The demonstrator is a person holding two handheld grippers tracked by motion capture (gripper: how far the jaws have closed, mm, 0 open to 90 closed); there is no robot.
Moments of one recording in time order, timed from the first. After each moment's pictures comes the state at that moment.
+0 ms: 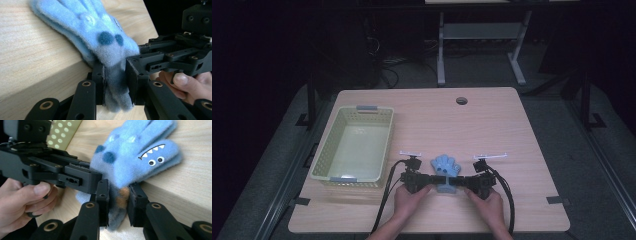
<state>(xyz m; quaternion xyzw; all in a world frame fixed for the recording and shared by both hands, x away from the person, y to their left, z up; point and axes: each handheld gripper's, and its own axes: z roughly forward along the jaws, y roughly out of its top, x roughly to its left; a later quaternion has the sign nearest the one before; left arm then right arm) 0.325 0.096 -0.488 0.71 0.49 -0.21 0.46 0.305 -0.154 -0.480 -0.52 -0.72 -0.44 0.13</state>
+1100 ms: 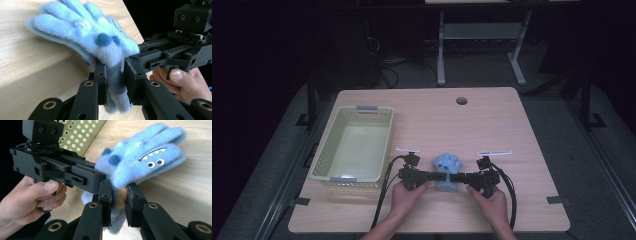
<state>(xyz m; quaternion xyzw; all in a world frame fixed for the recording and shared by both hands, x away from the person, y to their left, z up) 0.322 0.099 -0.462 0.72 0.45 -0.21 0.49 0.297 -0.158 -0.453 -0.50 -0.71 -0.47 0.12</state>
